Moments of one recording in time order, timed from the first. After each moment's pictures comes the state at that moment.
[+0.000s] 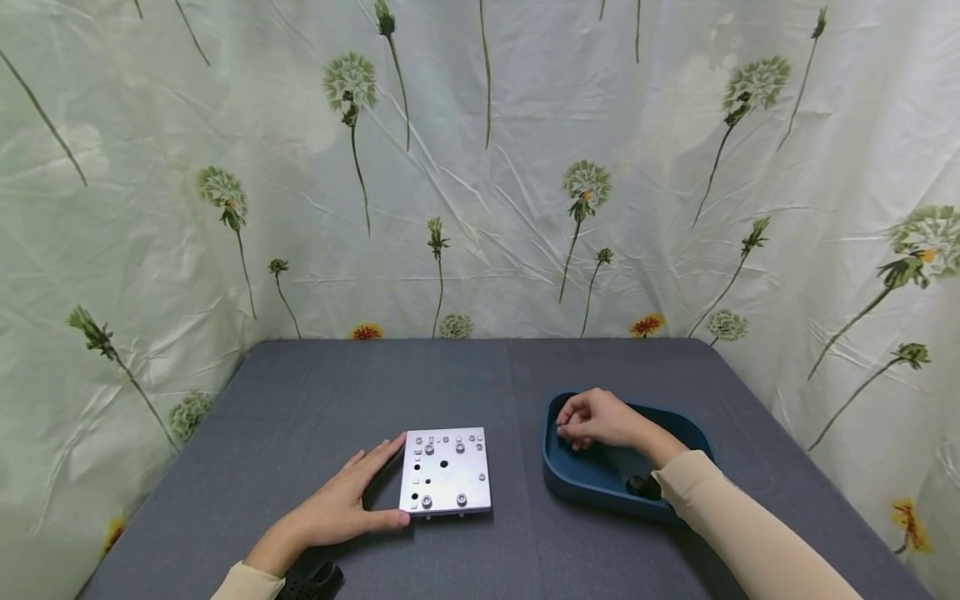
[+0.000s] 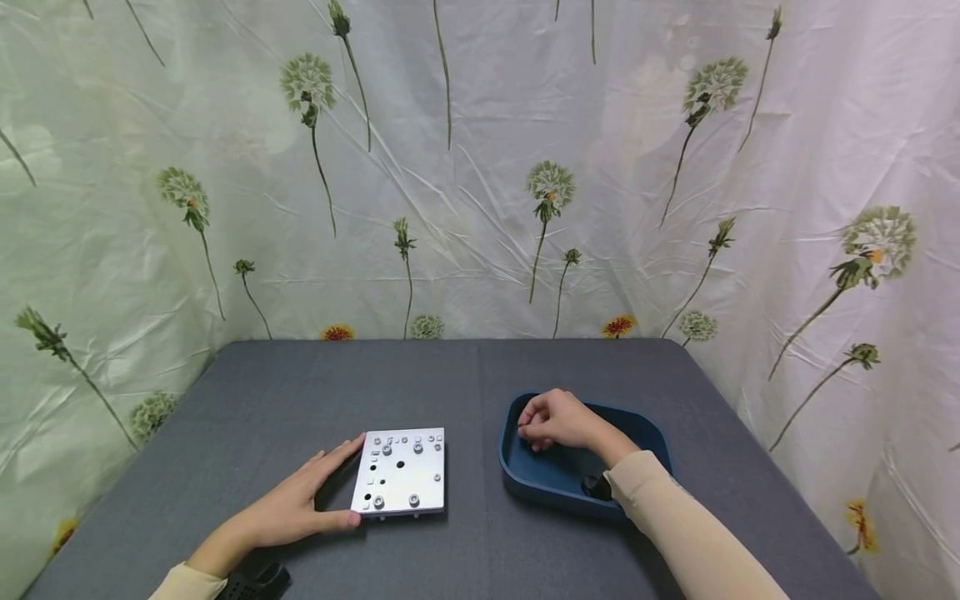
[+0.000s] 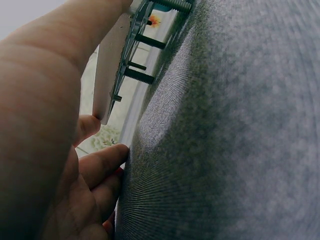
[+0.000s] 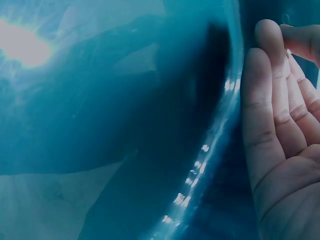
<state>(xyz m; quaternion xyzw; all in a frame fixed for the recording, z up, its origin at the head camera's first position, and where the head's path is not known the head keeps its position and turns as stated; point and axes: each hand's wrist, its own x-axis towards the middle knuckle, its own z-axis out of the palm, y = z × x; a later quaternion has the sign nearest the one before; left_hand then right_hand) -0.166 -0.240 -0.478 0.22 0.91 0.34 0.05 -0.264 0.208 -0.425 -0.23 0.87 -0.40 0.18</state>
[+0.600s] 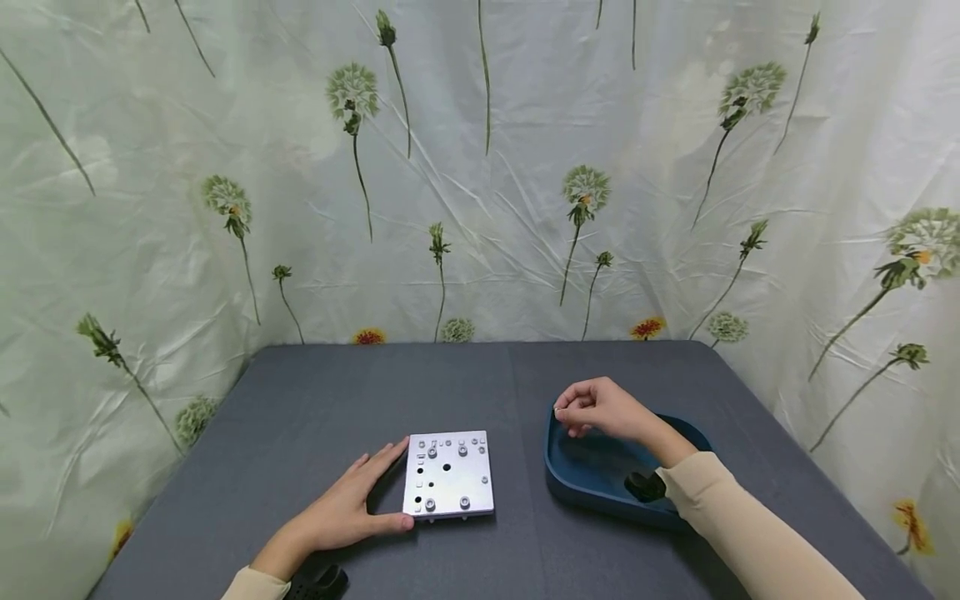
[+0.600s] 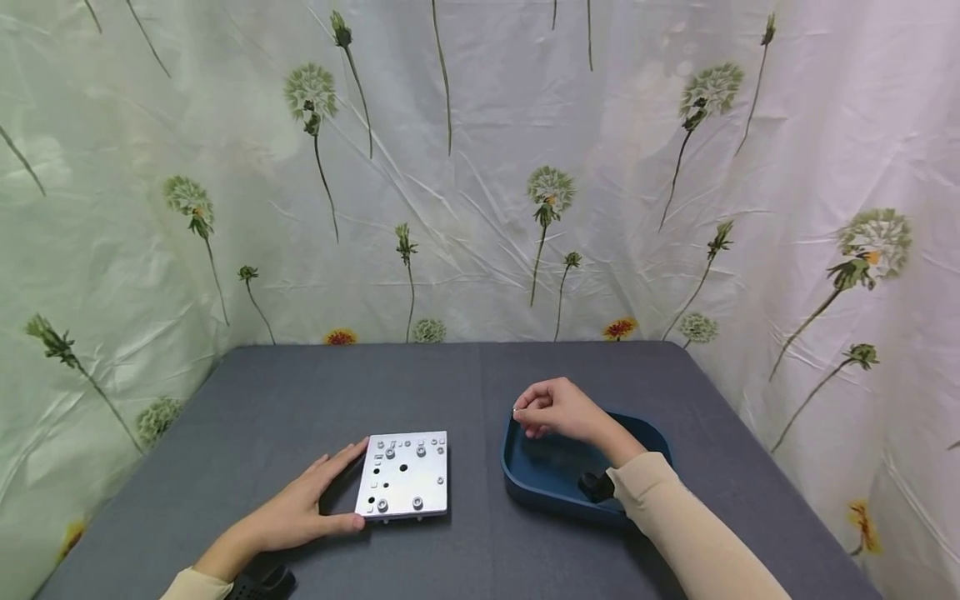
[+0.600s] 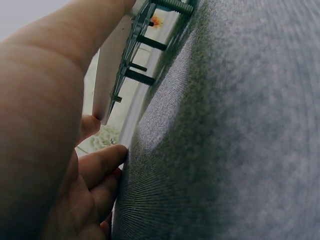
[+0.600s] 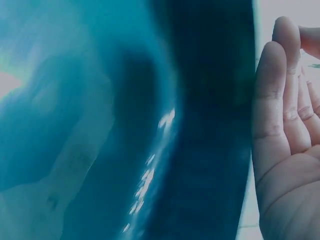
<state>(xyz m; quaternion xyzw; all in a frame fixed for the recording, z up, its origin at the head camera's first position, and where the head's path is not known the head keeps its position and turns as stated) -0.166 -0.240 -0.480 0.23 0.91 0.34 0.04 -0.256 0.204 -0.400 -0.22 0.84 -0.47 0.16</state>
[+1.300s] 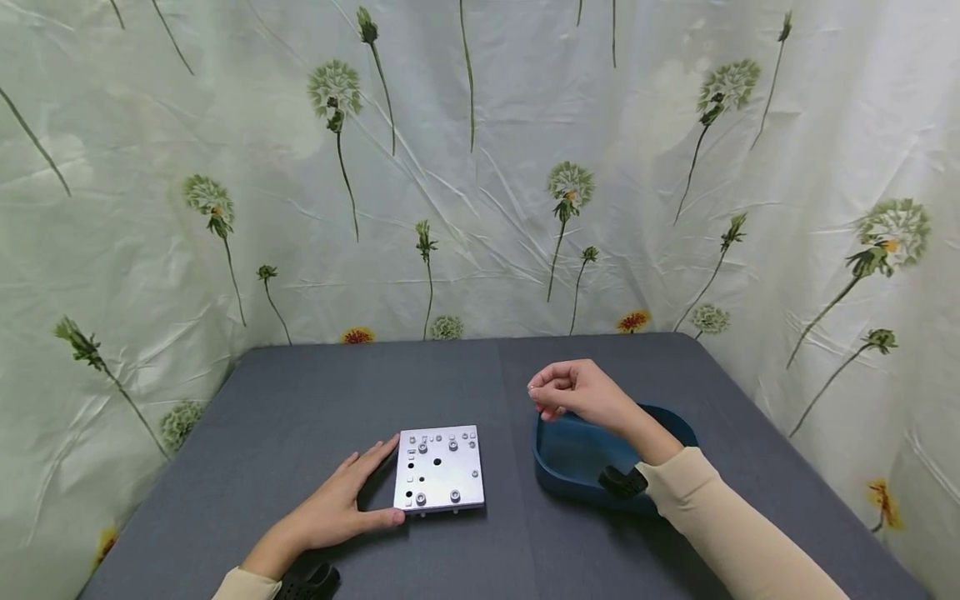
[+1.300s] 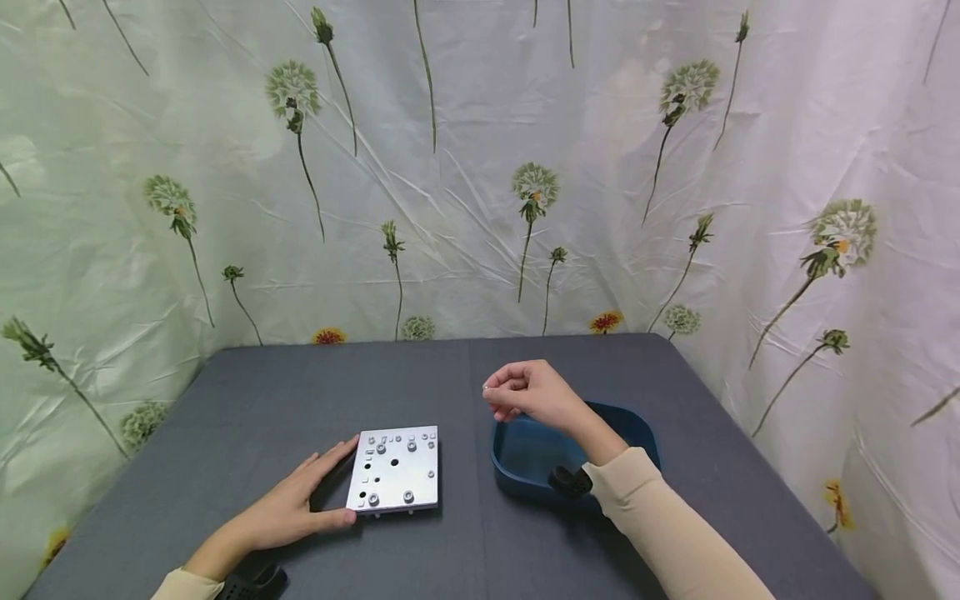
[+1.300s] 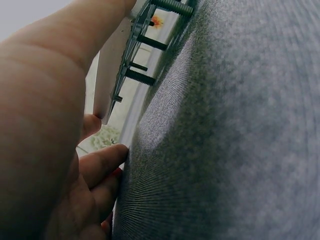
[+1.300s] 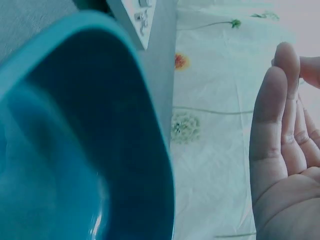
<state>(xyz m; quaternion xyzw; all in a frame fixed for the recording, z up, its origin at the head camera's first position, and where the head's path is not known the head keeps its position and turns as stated) -0.164 -0.237 -0.478 0.21 0.92 0.34 0.05 -0.226 0.173 -0.362 -0.21 0.82 -0.52 0.11</state>
